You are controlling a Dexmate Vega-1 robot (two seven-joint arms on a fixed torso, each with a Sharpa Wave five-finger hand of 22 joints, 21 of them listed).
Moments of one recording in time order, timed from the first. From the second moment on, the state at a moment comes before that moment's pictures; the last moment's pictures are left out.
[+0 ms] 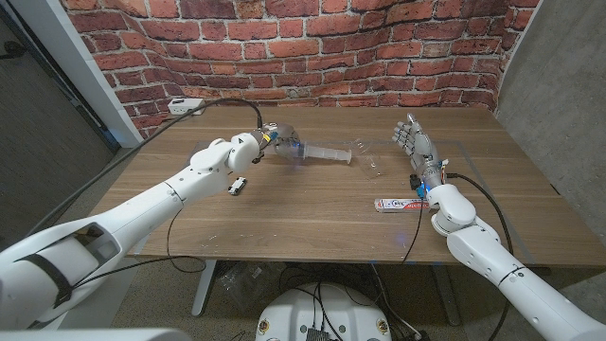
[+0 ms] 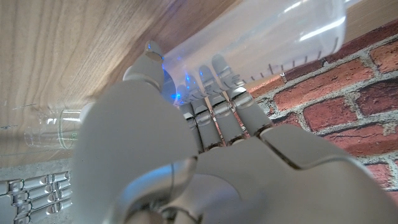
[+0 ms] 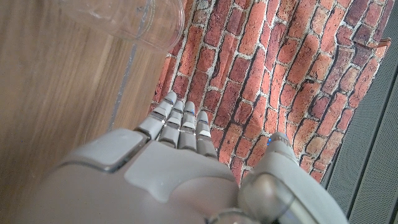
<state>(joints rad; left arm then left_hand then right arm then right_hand) 0.53 0.73 0.78 -1.65 0.69 0.18 -0.15 1.19 0.06 0.32 -0.16 0.18 0.73 -0.01 0.27 0.20 0.80 -0.11 0.24 0.20 0.84 -0.10 0.22 0.18 0.76 -0.08 0.36 0.18 -1.08 -0.58 -0.32 -1.64 0.53 0.30 -0.22 0.21 0.01 0.23 -0.12 0.19 0.21 0.13 0.20 0.19 0.27 0.14 0.22 0.18 0.21 0.10 0.19 0.18 0.29 -0.01 0.21 0.18</state>
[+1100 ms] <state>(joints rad) 0.74 0.80 0.58 -1.75 0.53 0.17 0.03 1.19 0.06 0.33 -0.17 0.17 0.76 -0.02 0.27 0.20 0.83 -0.11 0.23 0.20 0.87 -0.09 0.22 0.18 0.78 -0.08 0.36 0.18 -1.05 -0.58 -0.33 -1.63 0.50 0.32 -0.21 0.22 0.02 0.23 -0.12 0.18 0.21 0.13 0.20 0.19 0.28 0.14 0.22 0.18 0.21 0.09 0.19 0.18 0.29 -0.01 0.21 0.18</state>
